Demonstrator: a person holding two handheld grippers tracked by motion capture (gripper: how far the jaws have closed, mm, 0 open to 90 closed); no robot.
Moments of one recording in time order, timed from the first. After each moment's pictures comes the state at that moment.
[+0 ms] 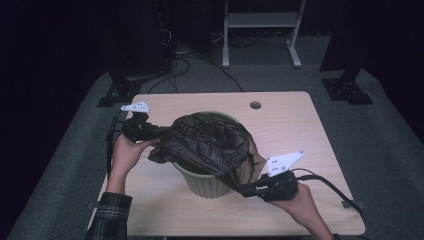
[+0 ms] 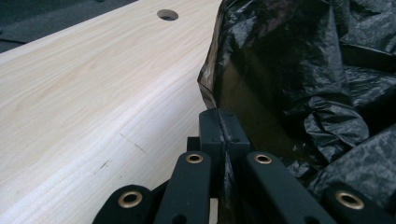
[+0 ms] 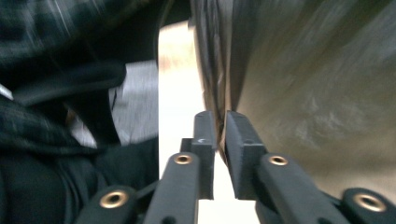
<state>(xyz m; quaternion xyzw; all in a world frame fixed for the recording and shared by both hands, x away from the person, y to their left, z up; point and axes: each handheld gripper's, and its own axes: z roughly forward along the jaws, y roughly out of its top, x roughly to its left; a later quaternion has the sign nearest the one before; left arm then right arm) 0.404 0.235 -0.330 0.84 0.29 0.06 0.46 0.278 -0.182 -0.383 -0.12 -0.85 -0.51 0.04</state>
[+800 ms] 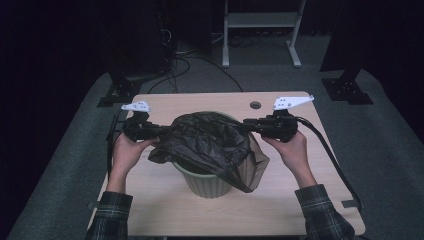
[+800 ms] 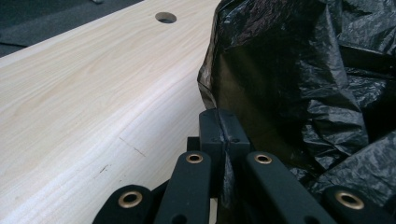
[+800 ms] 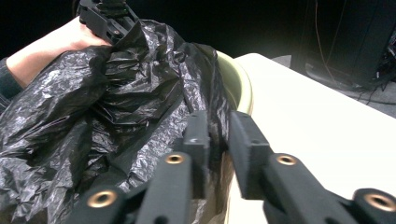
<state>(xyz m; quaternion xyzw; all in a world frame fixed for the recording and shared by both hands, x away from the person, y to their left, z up) 0.405 0.234 -0.329 0.84 0.29 0.06 0.46 0.391 -0.194 -0.324 -0.23 -0.79 -0.56 -0.06</state>
